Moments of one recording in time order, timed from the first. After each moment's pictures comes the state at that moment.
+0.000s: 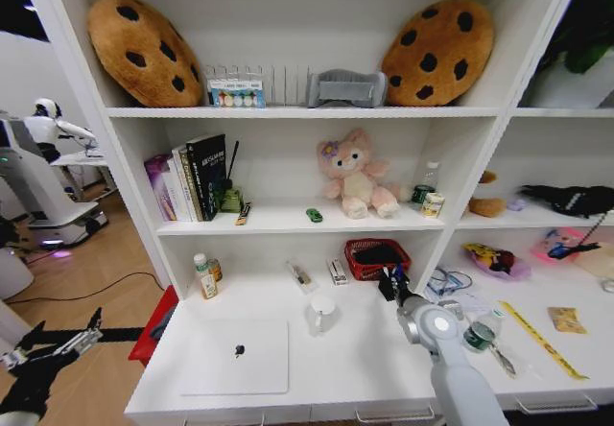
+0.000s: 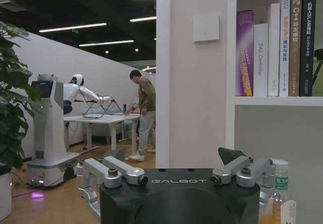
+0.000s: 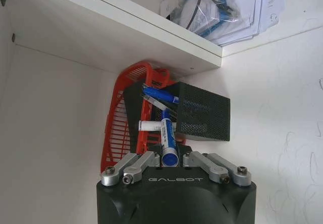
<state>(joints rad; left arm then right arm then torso) 2.03 -1.19 -1.21 -2.21 -0.74 -0.09 -0.05 -1.14 1.29 0.61 1.97 1.59 0.02 0.96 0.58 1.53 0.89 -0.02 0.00</state>
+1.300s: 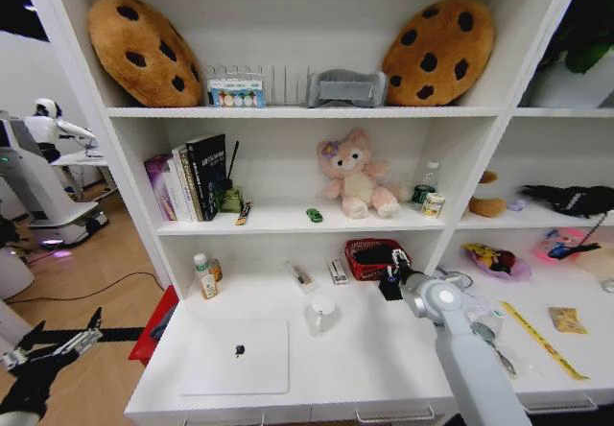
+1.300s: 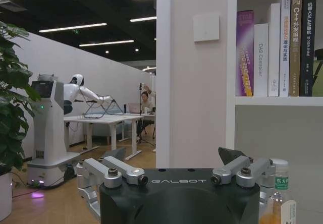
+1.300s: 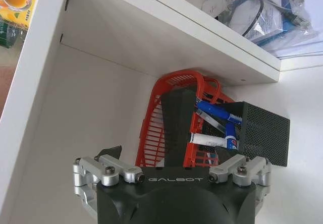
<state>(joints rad) 2.03 -1.19 -1.21 -2.21 -0.74 -0.09 -0.05 -0.97 1.17 0.57 1.88 1.69 -0.02 0.96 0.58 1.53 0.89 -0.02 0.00</state>
